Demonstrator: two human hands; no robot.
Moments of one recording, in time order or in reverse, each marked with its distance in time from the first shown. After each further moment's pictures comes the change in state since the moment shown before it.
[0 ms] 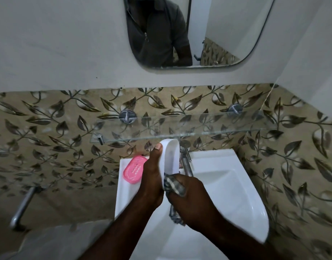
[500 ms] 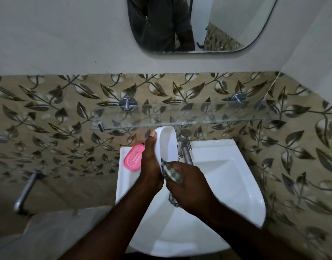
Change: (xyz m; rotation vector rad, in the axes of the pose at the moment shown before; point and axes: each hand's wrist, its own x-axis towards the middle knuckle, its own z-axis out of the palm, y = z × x) left_hand 0.002 -0.002 0.000 -0.064 0.067 -0.008; right_hand 0.007 0.001 0.005 -0.184 -0.017 -0.065
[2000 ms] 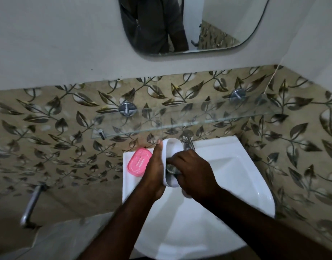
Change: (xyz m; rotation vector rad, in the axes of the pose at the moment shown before) left_hand 0.013 -0.001 -0.015 0.202 -0.056 -0.136; right_hand 0.034 0.037 0.007 -0.525 0.156 -0.328
